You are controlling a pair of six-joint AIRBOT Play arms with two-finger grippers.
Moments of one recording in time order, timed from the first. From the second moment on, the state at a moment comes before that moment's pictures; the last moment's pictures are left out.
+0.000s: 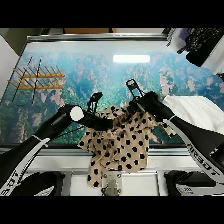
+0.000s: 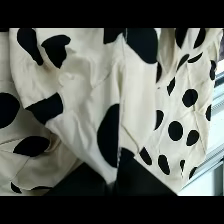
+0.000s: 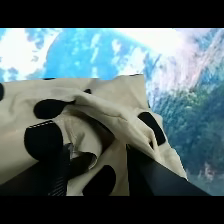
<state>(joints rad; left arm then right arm) -0.60 -1.23 0.93 1.05 -0.96 -1.72 0.49 -1.52 1.13 -1.89 0.80 1.83</state>
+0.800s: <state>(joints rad) -0.53 -1.04 0.93 1.05 -1.01 -1.72 0.47 -1.24 1.16 -1.83 0.99 1.79</state>
